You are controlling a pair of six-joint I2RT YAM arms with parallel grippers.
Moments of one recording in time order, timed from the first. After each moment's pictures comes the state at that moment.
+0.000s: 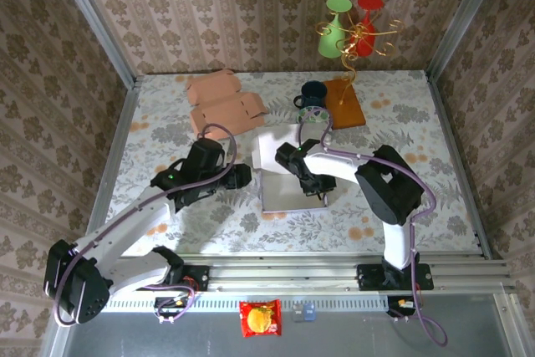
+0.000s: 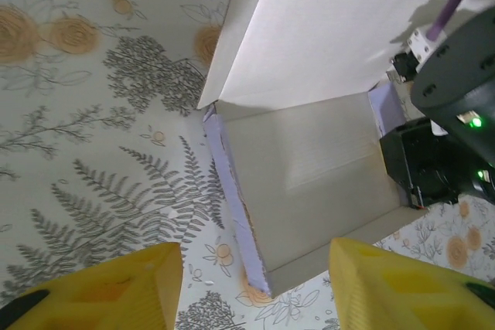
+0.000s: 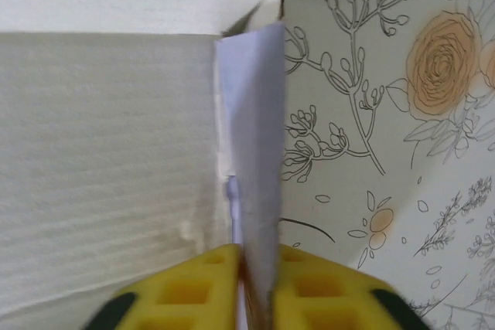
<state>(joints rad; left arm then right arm) -0.65 1.07 0.79 -0.50 0.15 -0.56 0.71 1.93 1.25 -1.02 0.41 0.68</state>
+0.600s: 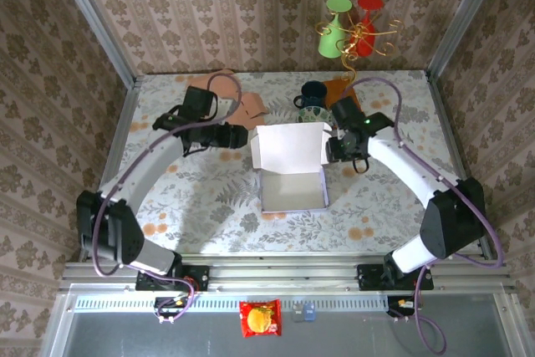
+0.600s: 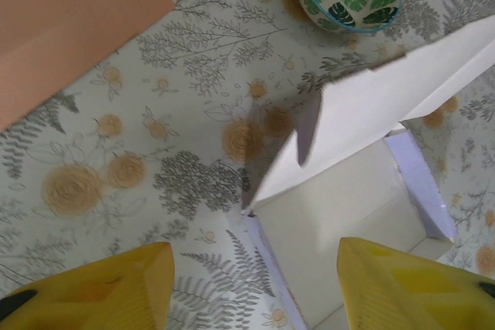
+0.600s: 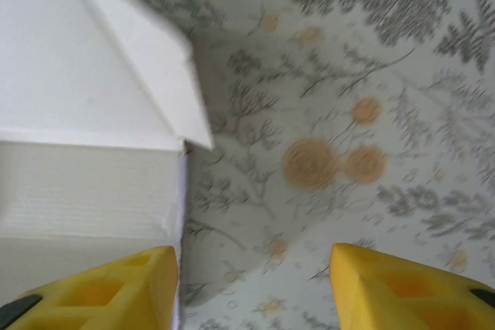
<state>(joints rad) -0.41 1.50 1.30 -0.74 0.36 -0.16 0.37 1.52 1.27 -0.95 0.12 0.26</state>
